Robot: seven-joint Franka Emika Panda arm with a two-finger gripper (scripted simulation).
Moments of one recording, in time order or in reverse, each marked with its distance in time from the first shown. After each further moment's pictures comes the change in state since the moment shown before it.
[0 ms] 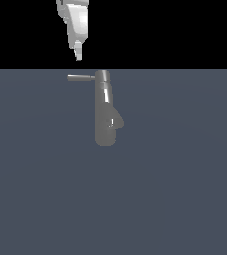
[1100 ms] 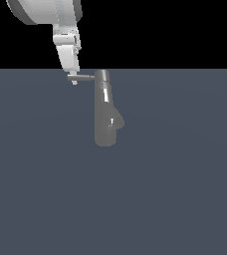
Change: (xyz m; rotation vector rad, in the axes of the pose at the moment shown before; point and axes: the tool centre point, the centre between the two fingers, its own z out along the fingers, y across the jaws) arm -0.018 -0.054 0.080 -0.020 0.035 0.229
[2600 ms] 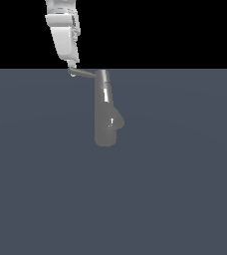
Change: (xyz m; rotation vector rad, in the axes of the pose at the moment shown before) arm 0.009 0.062 -0.030 0.012 0.002 0.011
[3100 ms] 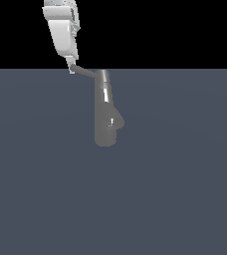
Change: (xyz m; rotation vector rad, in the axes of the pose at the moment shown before) arm 0.001 0.019 -0.008 0.002 -0.003 -0.011
